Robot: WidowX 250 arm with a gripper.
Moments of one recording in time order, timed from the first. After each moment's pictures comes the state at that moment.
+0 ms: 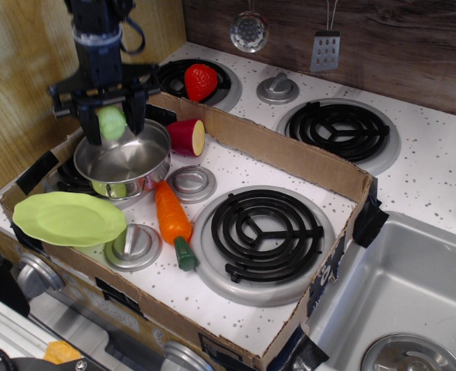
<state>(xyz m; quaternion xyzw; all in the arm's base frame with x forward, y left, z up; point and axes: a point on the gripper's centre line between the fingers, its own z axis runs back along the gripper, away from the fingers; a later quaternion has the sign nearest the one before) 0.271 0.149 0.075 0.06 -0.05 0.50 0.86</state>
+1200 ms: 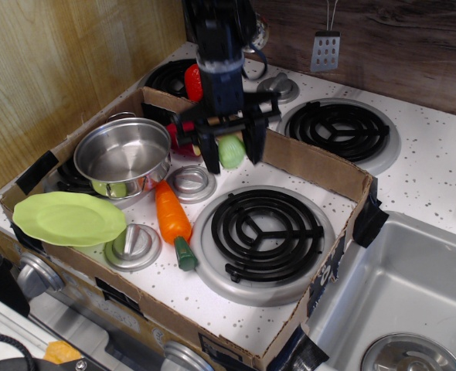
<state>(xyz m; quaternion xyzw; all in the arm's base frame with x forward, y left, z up) 0.311 0.043 0.033 -0.03 -0.01 0.41 0.91</state>
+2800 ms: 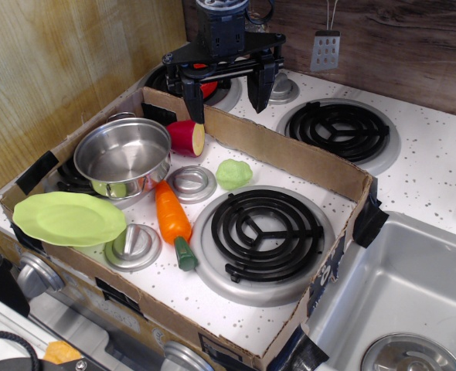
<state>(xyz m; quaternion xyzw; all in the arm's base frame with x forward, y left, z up) 0.314 0.049 0.100 0.02 -0.09 0.39 0.92</state>
